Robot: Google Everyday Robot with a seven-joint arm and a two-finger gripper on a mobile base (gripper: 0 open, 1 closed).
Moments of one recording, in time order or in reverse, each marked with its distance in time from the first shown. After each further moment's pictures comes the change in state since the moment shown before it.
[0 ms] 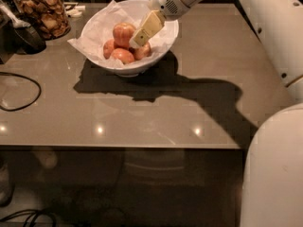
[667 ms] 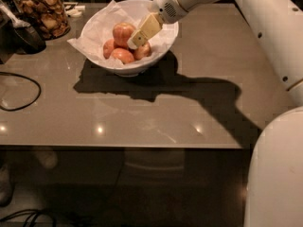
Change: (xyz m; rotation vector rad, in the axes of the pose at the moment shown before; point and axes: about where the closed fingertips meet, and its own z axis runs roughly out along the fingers) arm 0.000 -0.002 0.009 0.004 -0.037 0.027
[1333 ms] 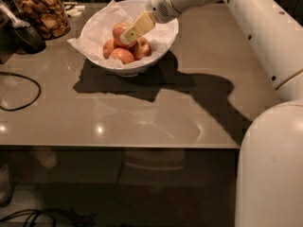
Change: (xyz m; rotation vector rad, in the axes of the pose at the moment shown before) arm -0.008 -0.020 0.021 0.038 -0.044 0.077
